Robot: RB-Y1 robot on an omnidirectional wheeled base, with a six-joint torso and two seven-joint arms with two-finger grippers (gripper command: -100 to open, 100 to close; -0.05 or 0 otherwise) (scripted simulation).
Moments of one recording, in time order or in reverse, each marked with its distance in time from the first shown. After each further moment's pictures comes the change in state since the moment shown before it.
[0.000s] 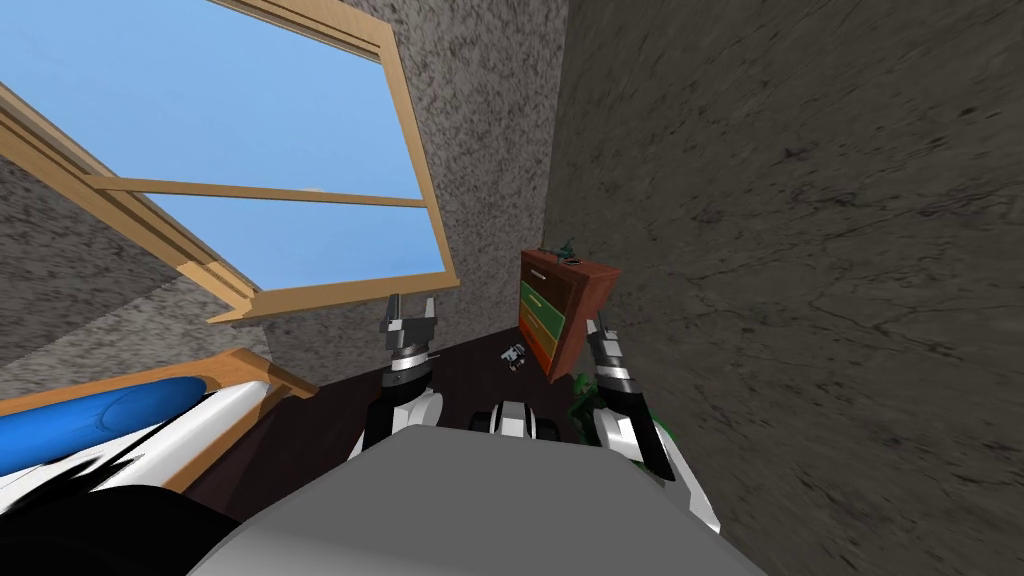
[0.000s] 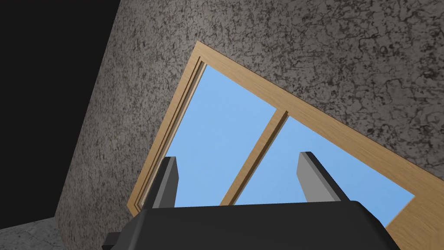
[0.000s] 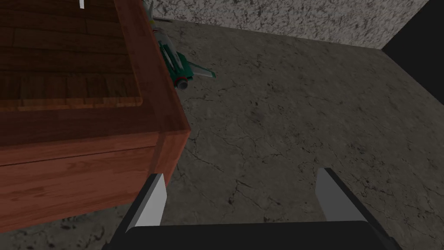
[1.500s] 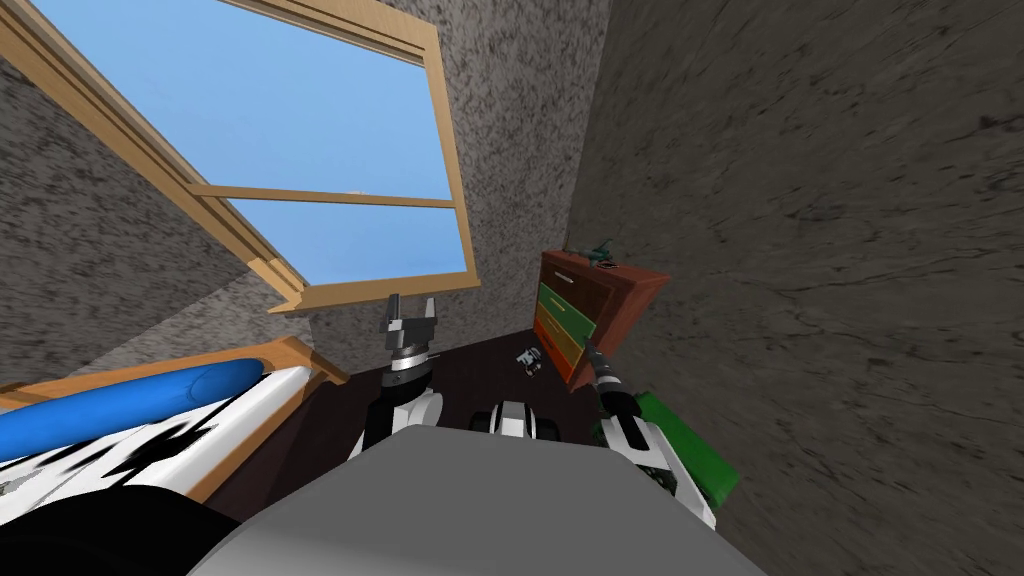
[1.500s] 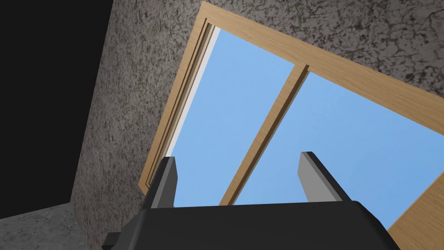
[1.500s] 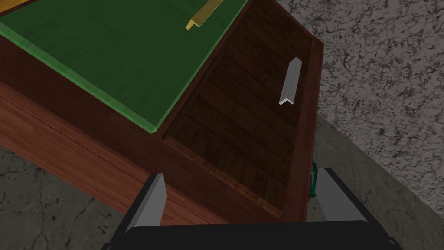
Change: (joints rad) left arm 0.000 0.000 0.000 0.000 0.000 0.000 0.000; right arm -0.049 -0.040 -0.096 0.280 0.387 0.328 0.078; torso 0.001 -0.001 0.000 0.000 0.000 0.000
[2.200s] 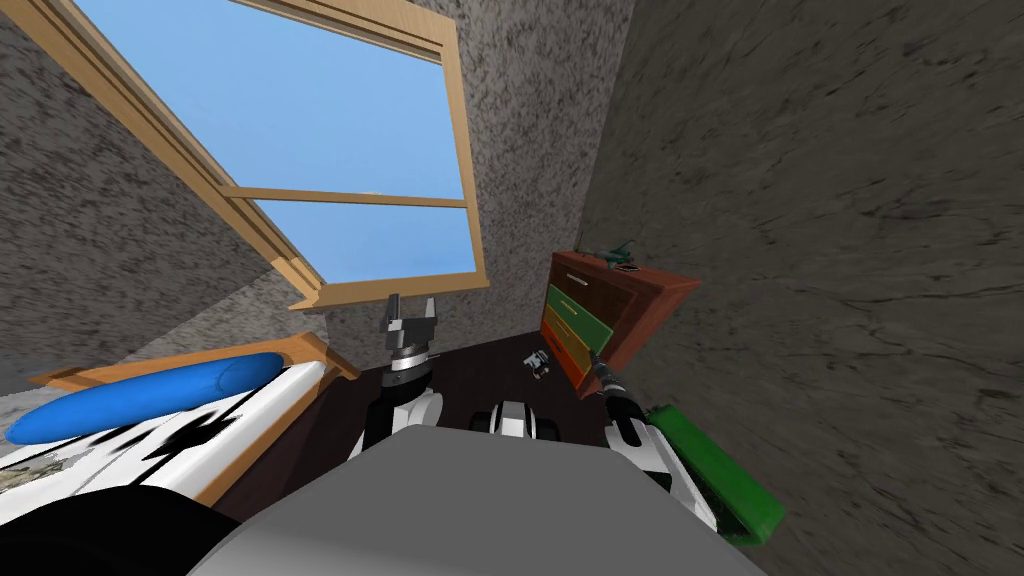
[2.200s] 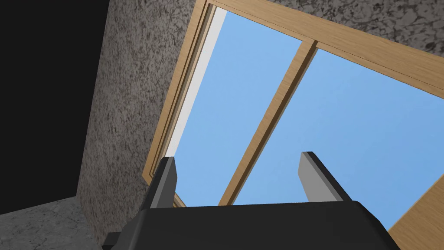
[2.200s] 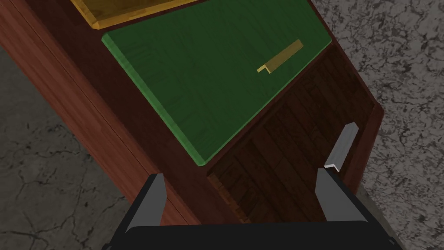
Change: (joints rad) left arm 0.000 0.000 0.000 0.000 0.000 0.000 0.000; right arm -0.018 -0.002 -0.041 0.109 0.179 0.170 0.040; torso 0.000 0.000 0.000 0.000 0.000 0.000
